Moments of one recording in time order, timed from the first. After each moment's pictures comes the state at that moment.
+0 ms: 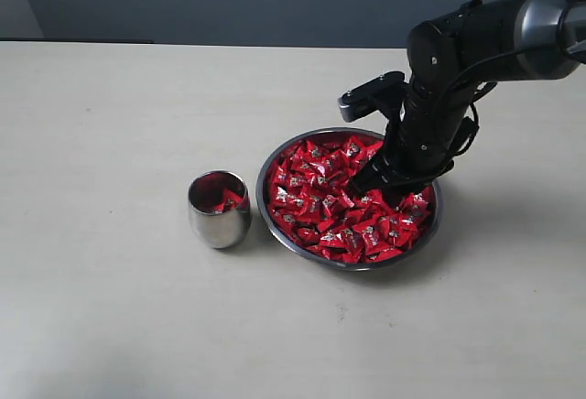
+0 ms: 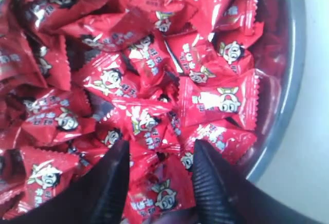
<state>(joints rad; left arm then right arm) 0.19 0.00 0.00 0.03 0.34 0.03 0.59 1.94 -1.22 -0.06 0.82 -0.07</state>
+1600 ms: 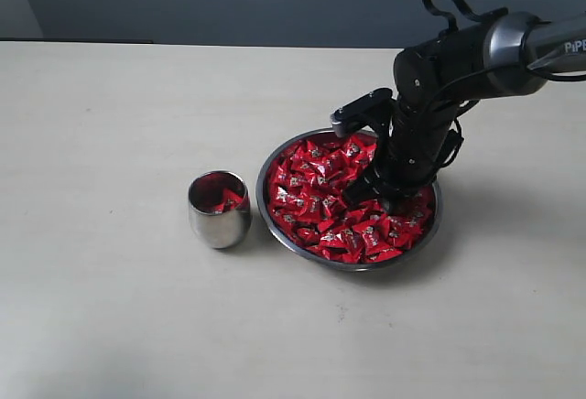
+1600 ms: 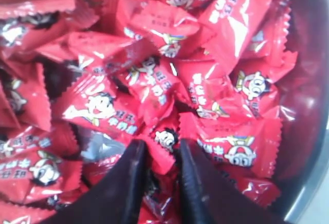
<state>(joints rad) 0.19 0.00 0.00 0.03 0.34 0.03 0.60 2.03 -1.23 -0.05 0.74 -0.10</state>
